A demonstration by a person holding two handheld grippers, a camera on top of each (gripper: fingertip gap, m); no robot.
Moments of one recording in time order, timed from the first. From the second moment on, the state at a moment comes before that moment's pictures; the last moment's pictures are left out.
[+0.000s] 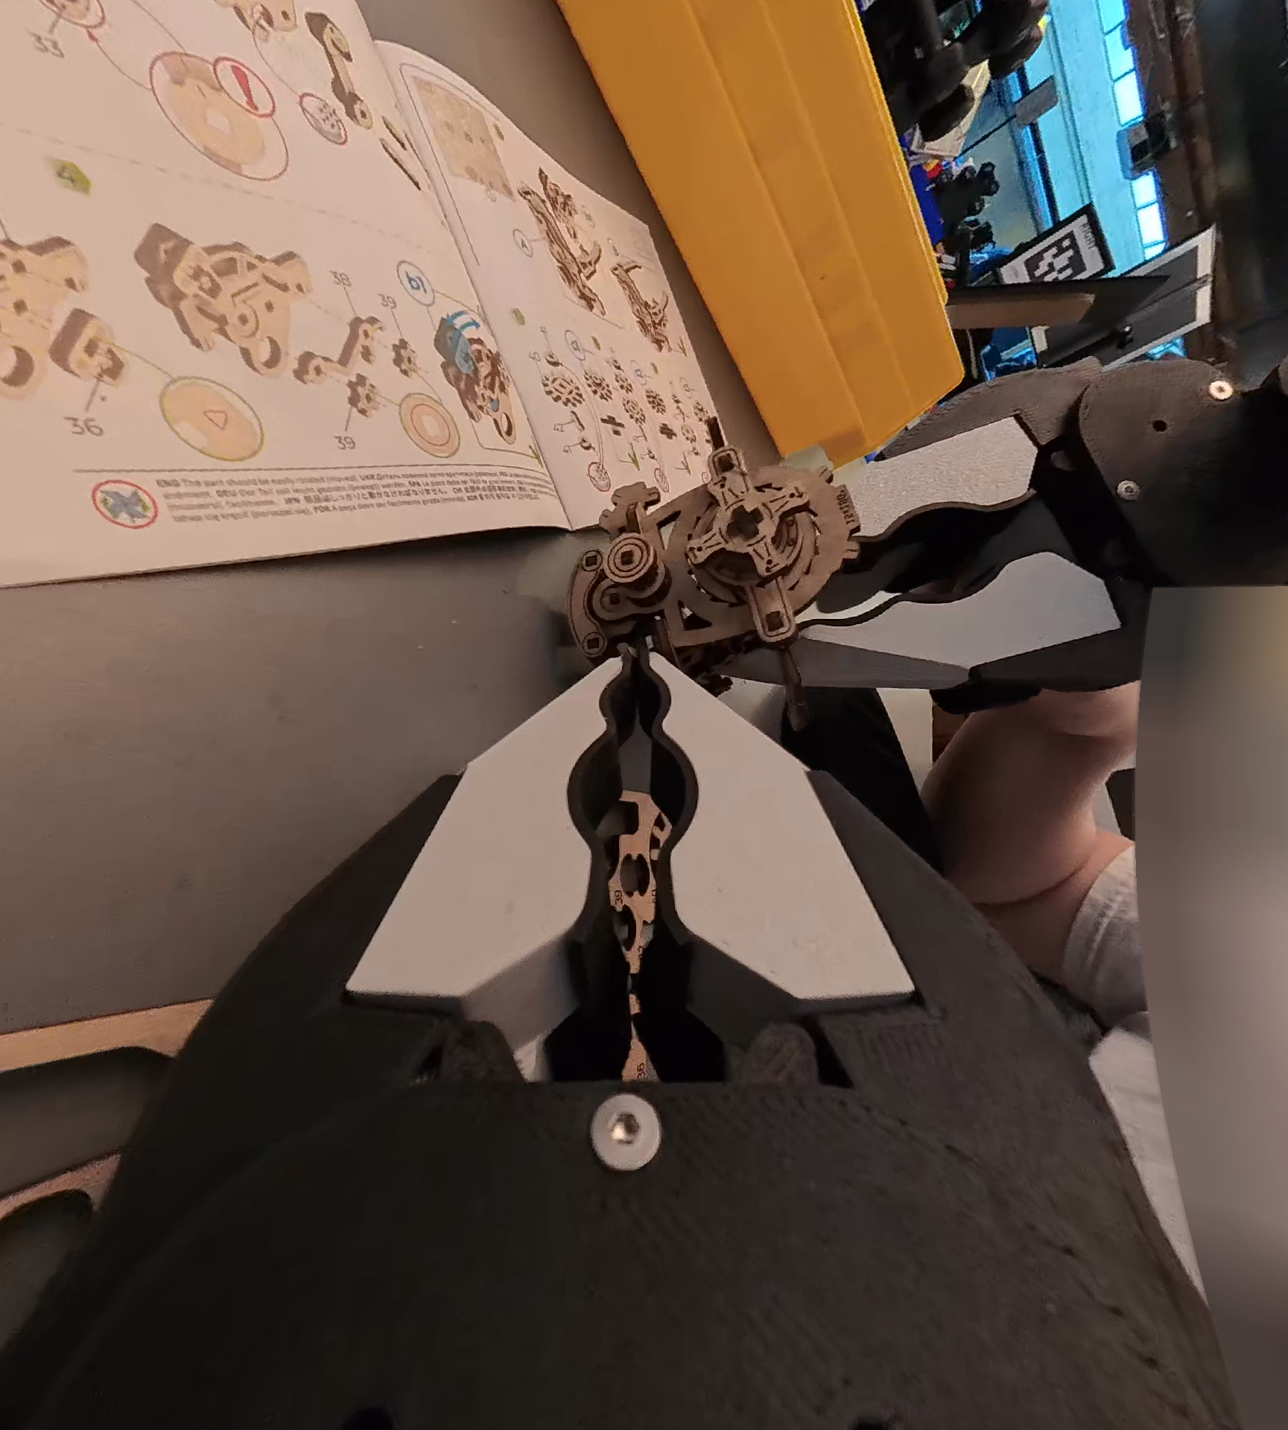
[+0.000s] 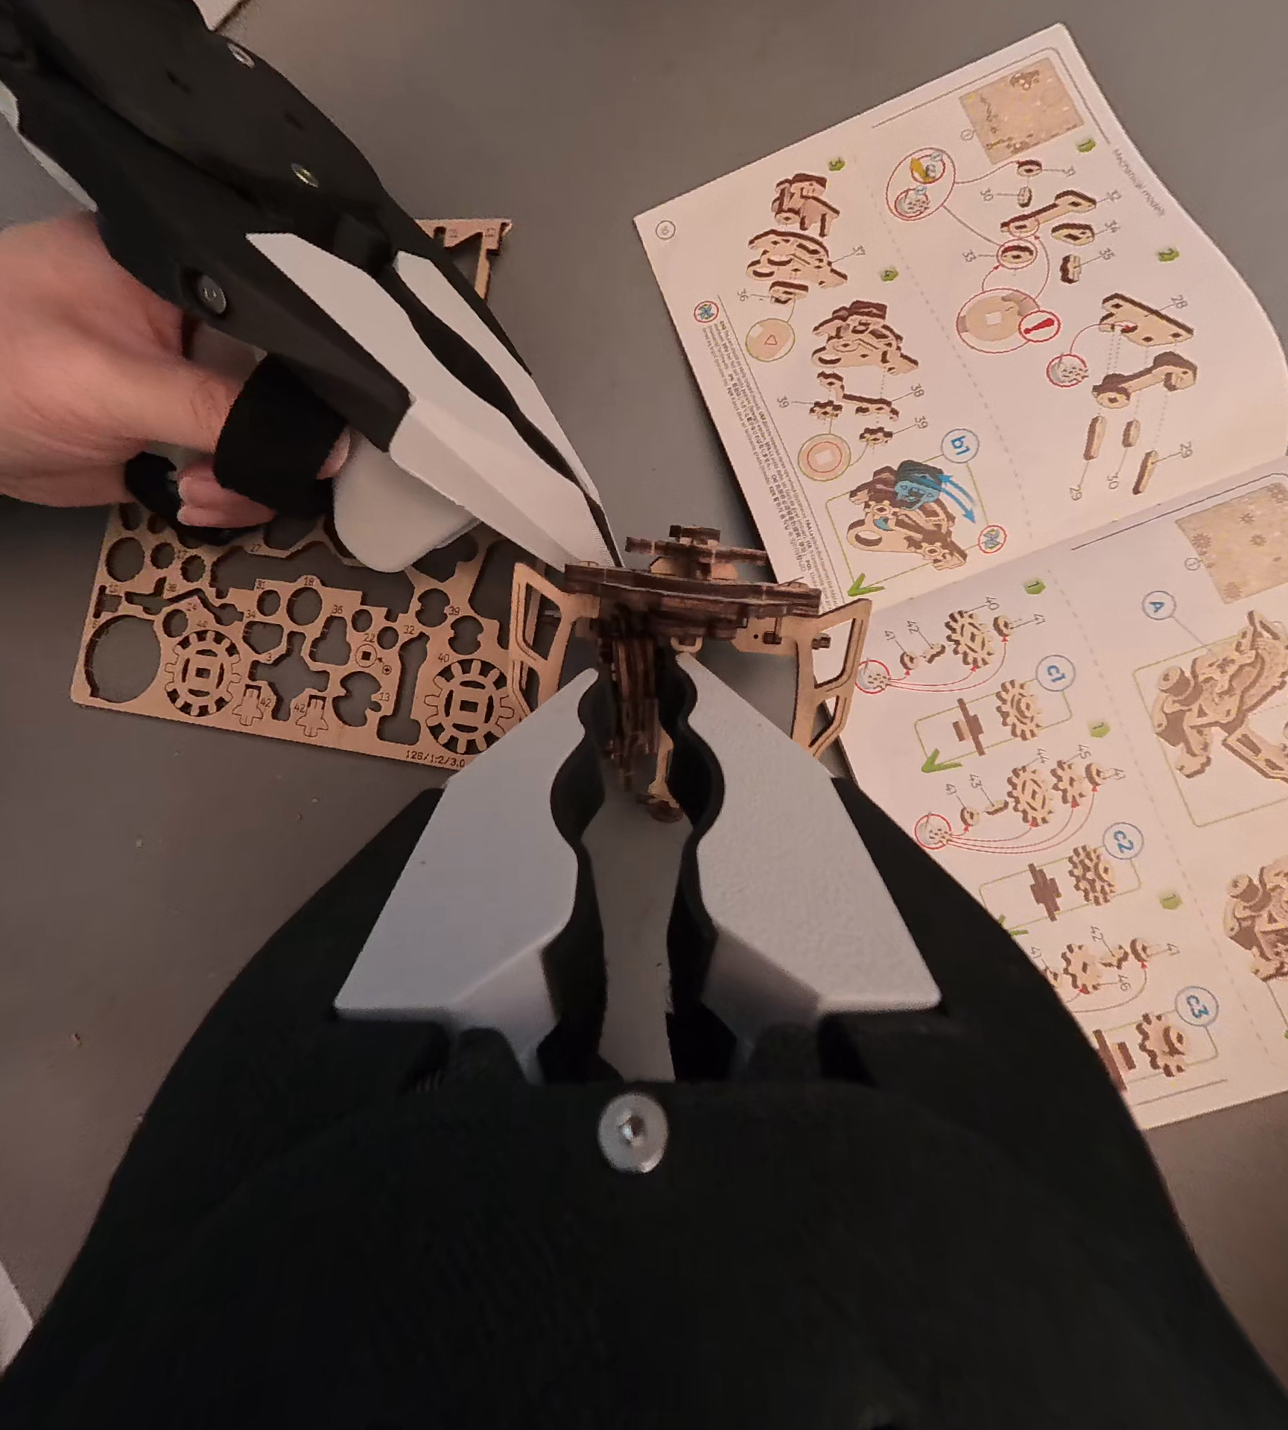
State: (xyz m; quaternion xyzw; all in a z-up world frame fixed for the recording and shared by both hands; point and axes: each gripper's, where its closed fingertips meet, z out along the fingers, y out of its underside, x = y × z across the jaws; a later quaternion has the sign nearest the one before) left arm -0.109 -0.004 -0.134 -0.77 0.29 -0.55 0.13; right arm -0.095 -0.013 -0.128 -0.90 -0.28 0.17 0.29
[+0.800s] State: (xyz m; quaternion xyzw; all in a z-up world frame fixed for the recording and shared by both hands) left arm -0.106 -0.002 -0.134 -0.77 0.29 -0.55 0.14; right arm -0.092 -0.010 -0.124 -0.88 -0.23 0.24 0.33
